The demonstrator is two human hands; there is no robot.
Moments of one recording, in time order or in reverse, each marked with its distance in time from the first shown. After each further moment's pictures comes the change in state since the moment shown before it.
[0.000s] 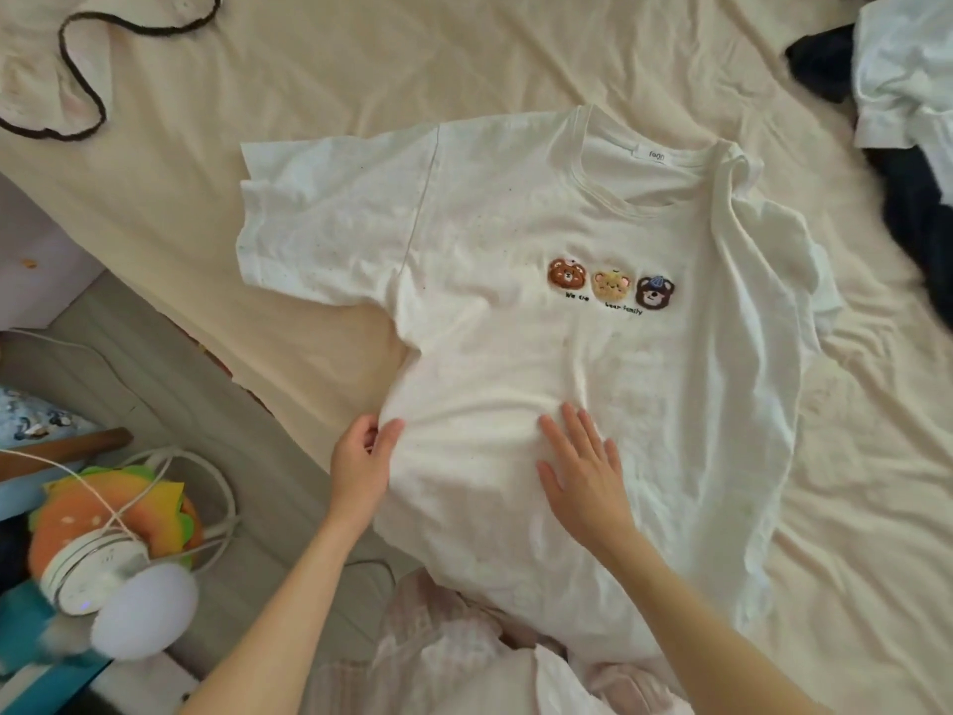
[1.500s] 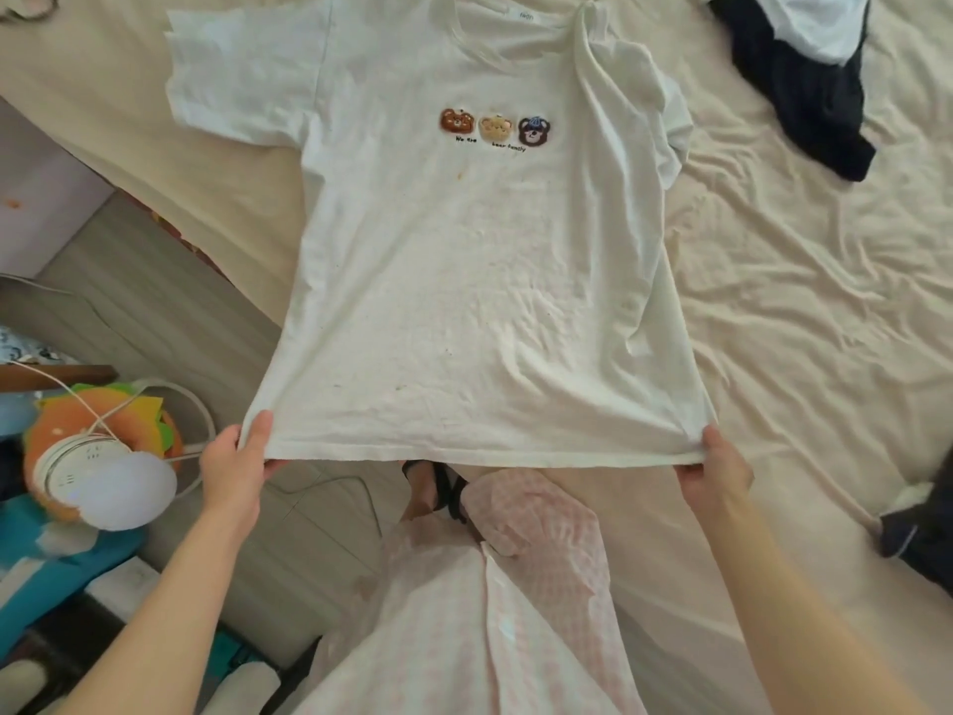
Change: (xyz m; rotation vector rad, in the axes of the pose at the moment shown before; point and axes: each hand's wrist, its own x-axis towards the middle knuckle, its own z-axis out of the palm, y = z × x) left_hand -0.196 -0.097 -0.042 -0.207 0.220 -0.189; right_hand -0.216 0.211 0.028 1.743 0.707 1.034
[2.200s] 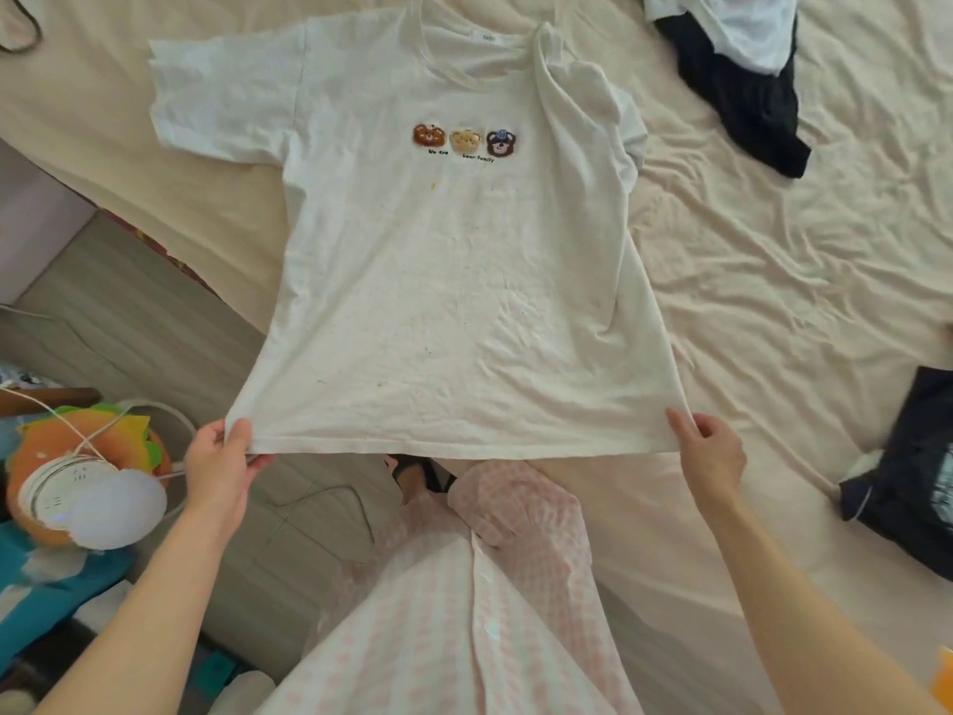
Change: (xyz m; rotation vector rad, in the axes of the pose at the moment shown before) left_hand 0.001 0.008 -0.011 -0.069 0.018 -0.021; right_hand -0.016 -0.012 -0.035 -0.875 -0.025 -0.567
